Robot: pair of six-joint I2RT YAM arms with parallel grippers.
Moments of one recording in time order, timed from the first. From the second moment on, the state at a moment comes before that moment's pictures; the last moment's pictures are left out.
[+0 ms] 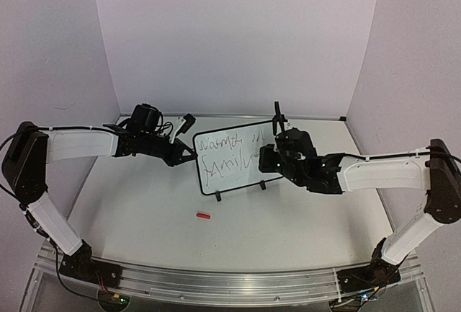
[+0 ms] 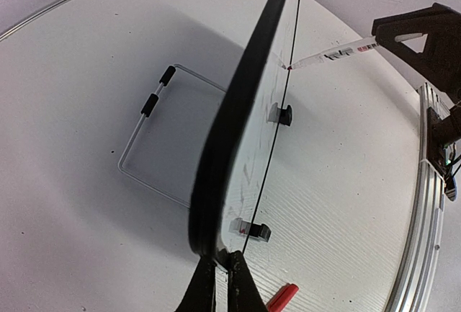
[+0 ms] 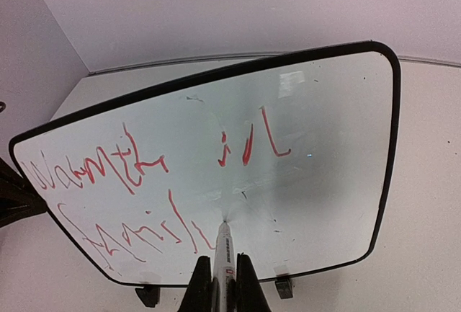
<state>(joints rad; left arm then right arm) -0.54 1.61 1.05 -0.11 0.52 0.05 0.92 1.56 0.96 0.13 0.49 0.51</state>
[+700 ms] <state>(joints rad) -0.54 1.62 1.06 -0.12 0.52 0.05 0.92 1.61 0.97 0.13 0.45 0.51</state>
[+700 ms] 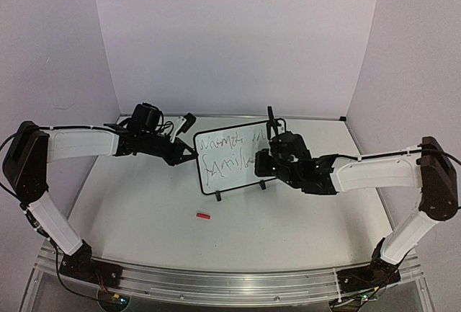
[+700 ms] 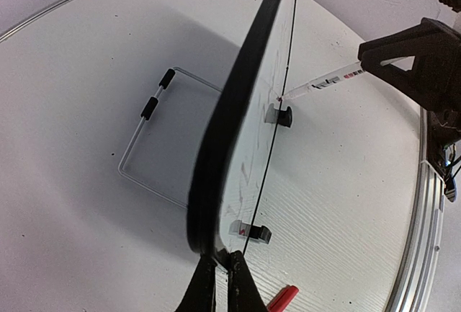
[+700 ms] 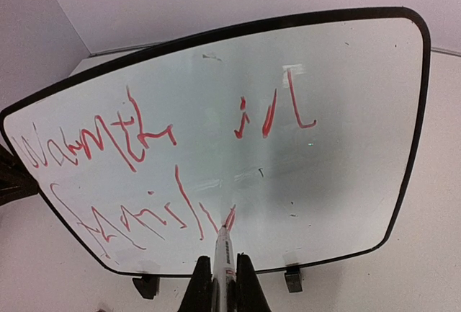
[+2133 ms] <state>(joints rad) -0.54 1.62 1.06 -0.12 0.52 0.05 0.90 1.41 0.88 0.11 0.34 0.54</state>
